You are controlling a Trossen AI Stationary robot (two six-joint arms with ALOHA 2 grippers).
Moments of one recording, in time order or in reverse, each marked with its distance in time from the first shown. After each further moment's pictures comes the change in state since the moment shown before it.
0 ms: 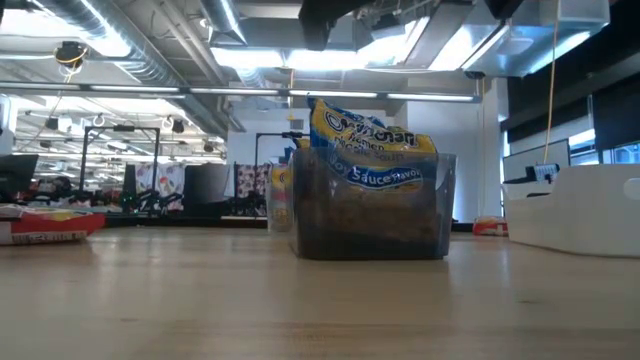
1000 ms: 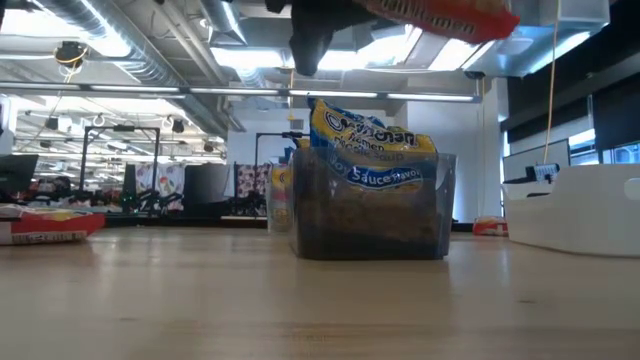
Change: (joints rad) left arm 0.016 0.000 0.000 -0.144 0.044 0.004; right arm -0.093 -0.103 0.237 -0.614 -0.113 0.005
